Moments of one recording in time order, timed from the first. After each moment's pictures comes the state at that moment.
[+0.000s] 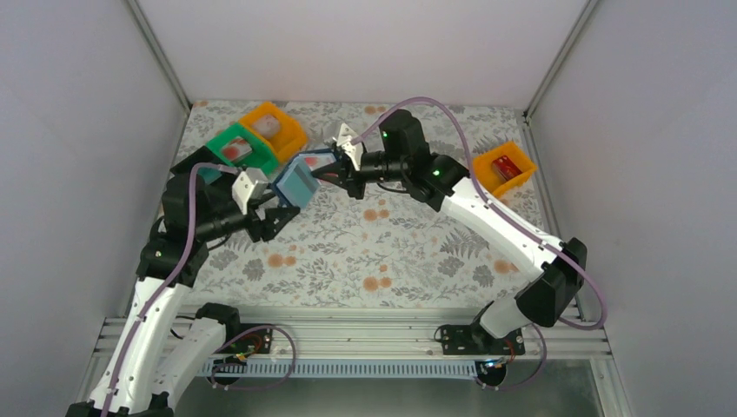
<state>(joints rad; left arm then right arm) -0.18 0.70 0.87 -0.54 0.77 0.09 0.79 1.51 1.50 -0.35 -0.62 -0.20</state>
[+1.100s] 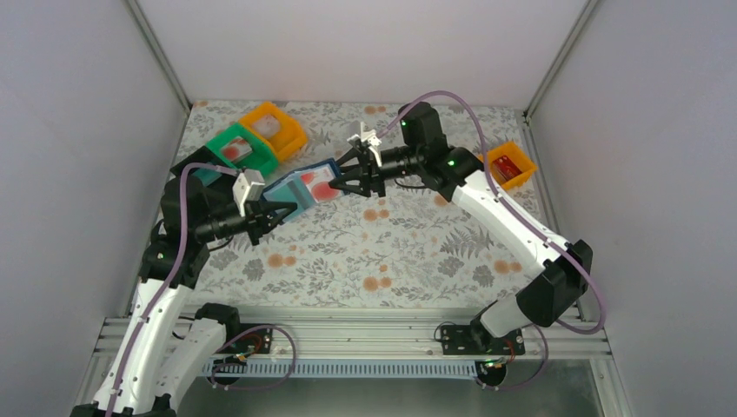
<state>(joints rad) -0.16 0.68 0.83 -0.45 0.94 -0.01 0.65 1.50 1.48 -0.44 -0.96 -0.23</state>
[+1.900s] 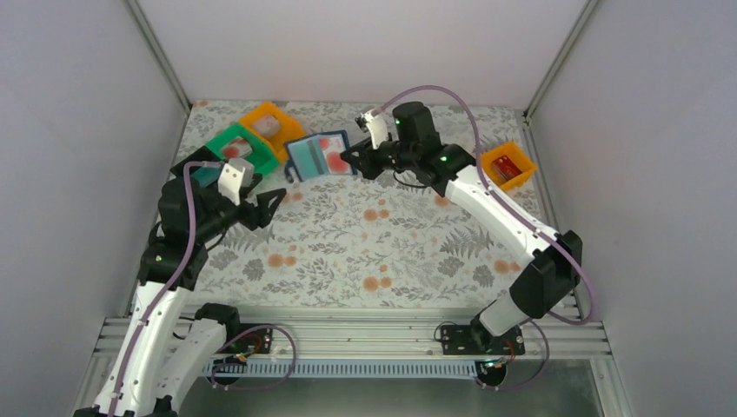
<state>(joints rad) -0.15 0.67 0.83 -0.46 0.52 -0.03 0.63 1.55 1.49 -0.45 -0.54 0.11</state>
